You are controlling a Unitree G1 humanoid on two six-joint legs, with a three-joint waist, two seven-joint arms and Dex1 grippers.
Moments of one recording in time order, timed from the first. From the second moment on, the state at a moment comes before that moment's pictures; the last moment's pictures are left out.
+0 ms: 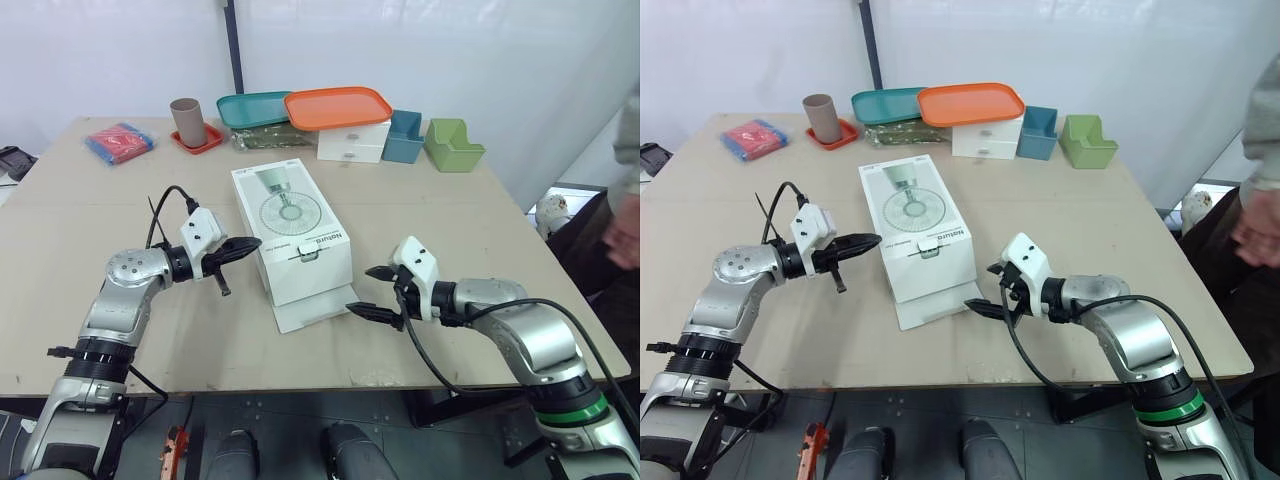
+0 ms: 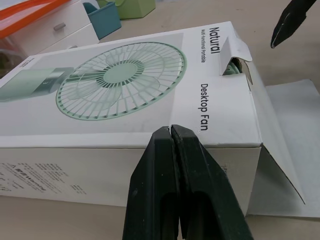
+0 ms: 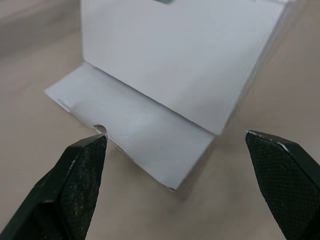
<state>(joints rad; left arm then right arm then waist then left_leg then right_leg) -0.53 0.56 -0.03 0.26 -0.24 0.02 -0.99 -0.41 -0.65 0.14 -0.22 0.36 0.74 0.82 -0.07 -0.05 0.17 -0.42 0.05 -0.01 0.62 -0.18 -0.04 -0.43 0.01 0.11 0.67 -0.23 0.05</state>
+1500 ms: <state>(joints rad) -0.50 0.56 -0.03 0.22 -0.22 0.02 -0.95 -0.52 -0.46 0.06 -0.14 0.58 0.65 0.95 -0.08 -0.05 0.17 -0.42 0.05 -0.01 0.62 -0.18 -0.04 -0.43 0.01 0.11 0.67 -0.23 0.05</state>
